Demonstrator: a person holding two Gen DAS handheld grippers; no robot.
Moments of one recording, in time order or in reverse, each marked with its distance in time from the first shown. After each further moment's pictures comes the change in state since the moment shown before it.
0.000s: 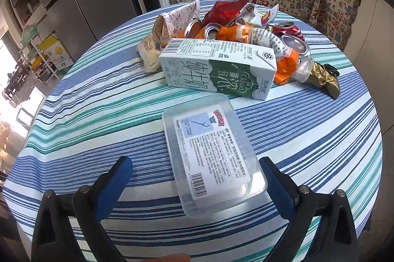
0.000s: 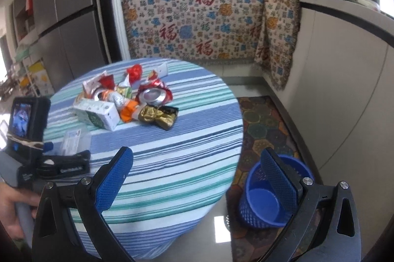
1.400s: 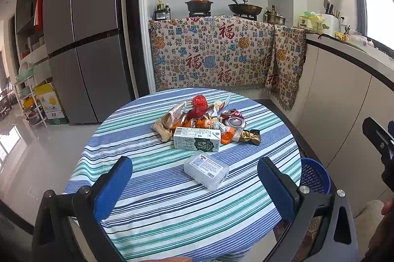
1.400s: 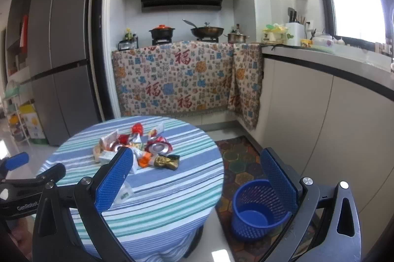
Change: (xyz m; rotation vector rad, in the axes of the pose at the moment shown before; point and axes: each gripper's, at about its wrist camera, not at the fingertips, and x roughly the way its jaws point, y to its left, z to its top) left arm -0.218 0.041 -0.042 0.037 -0.411 -0.175; right arm -0.170 0.046 0.005 0.109 -0.317 -0.163
